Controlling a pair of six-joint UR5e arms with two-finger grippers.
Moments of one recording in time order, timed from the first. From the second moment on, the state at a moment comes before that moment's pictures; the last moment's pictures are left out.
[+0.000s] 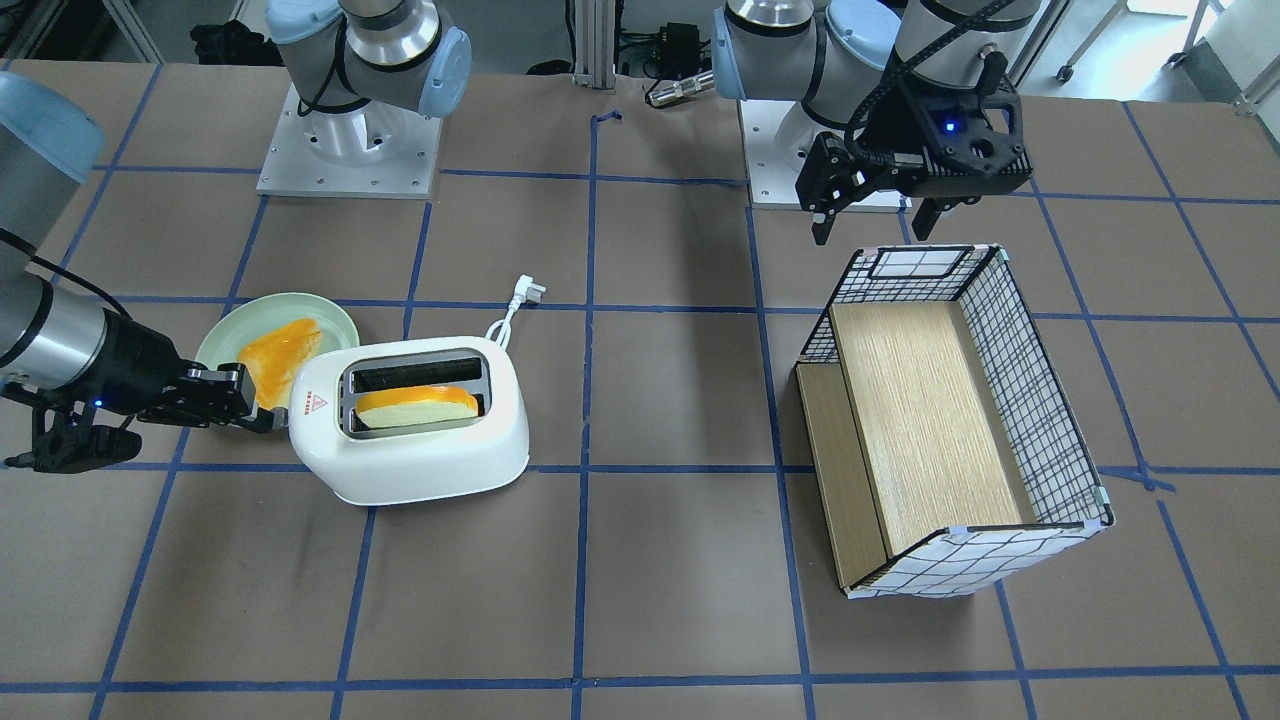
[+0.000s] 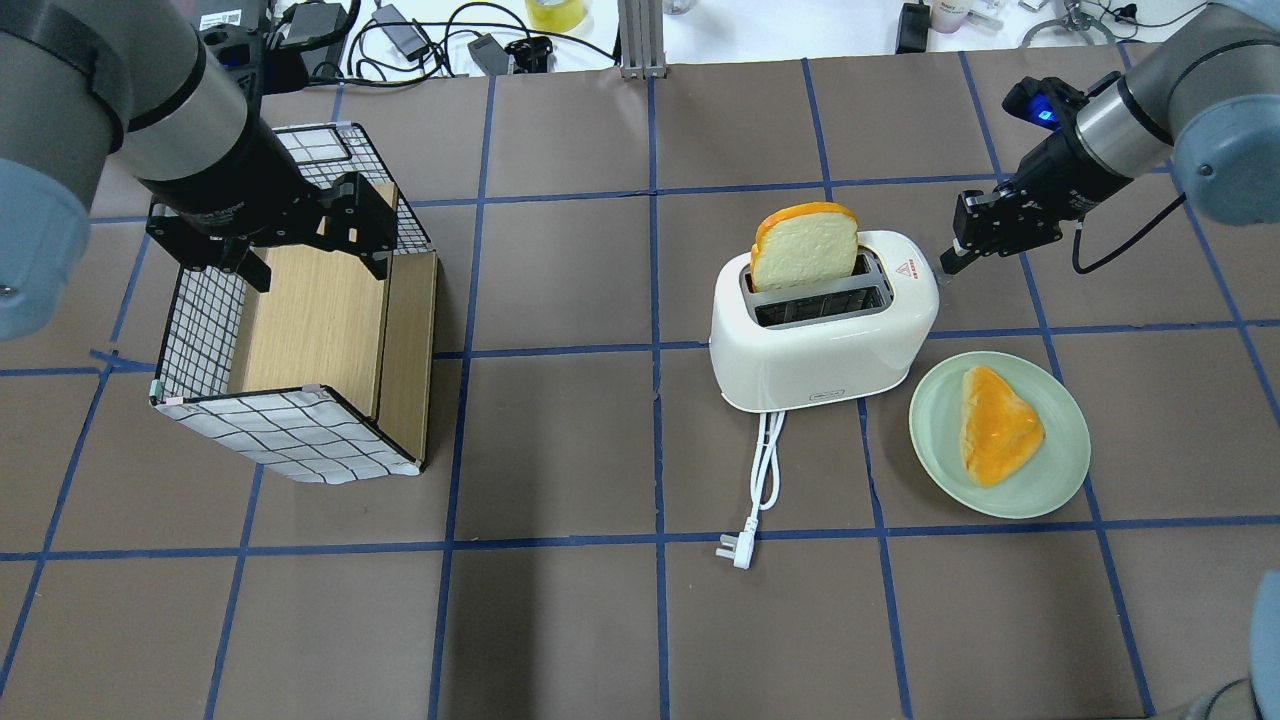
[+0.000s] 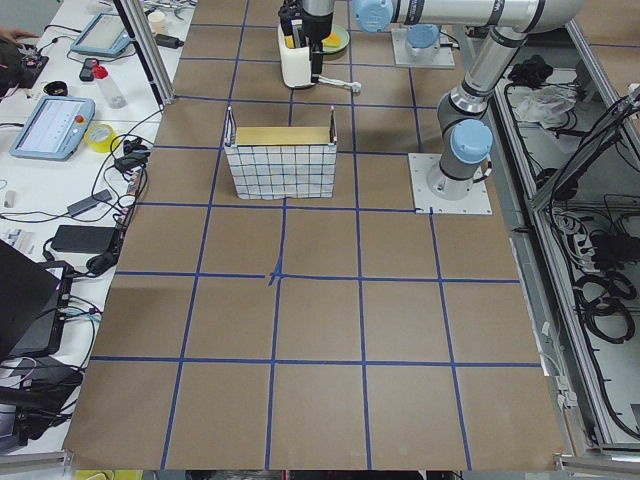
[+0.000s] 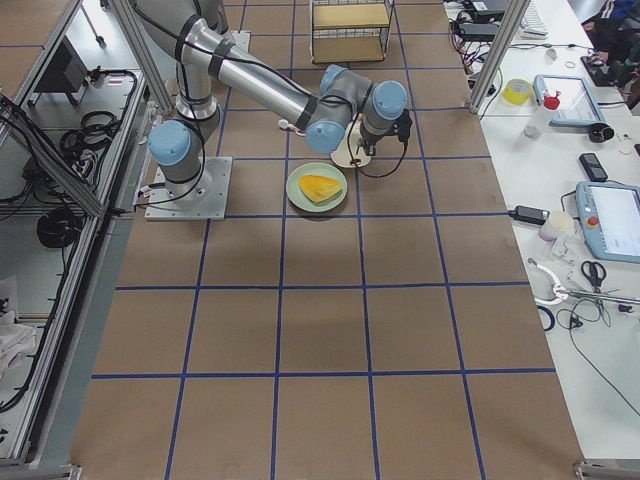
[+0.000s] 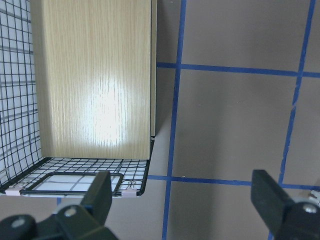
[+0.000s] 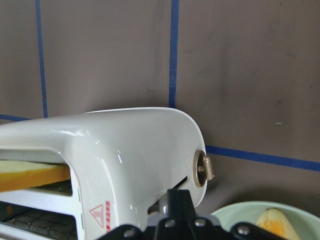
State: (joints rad) left arm -1.57 -1.47 -1.67 -1.51 1.59 -0.08; right arm 1.23 -1.30 1.72 -1.77 -1.17 -0.43
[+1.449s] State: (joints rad) left arm -1.57 -1.47 -1.67 -1.51 1.59 -0.08; right arm 1.23 -1.25 1.74 -1.78 -1.19 -0.42
